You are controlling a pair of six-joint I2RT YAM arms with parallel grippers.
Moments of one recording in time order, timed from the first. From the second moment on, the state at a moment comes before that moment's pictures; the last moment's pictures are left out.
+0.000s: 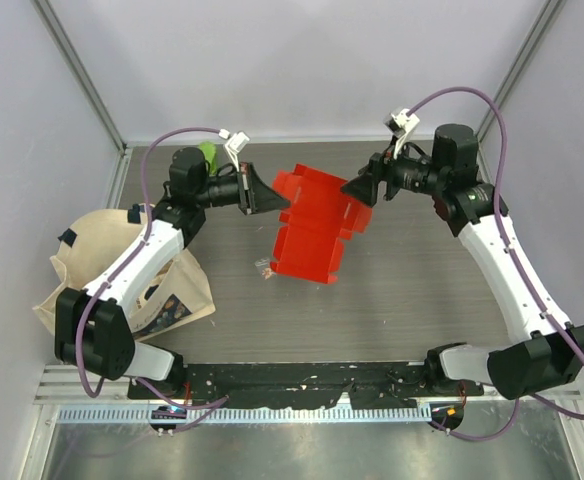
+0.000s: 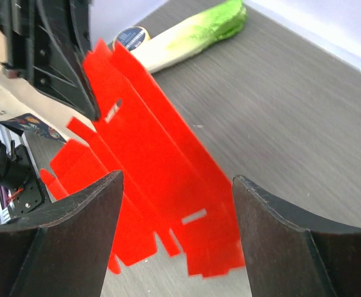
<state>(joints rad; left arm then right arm) -0.33 1.41 1.11 0.14 0.97 -0.63 0.23 1.28 1.33 -0.39 -0.73 0.03</state>
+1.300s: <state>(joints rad) -0.44 1.09 1.12 0.01 0.68 -0.39 0.37 1.35 1.32 -0.40 -0.99 0.00</state>
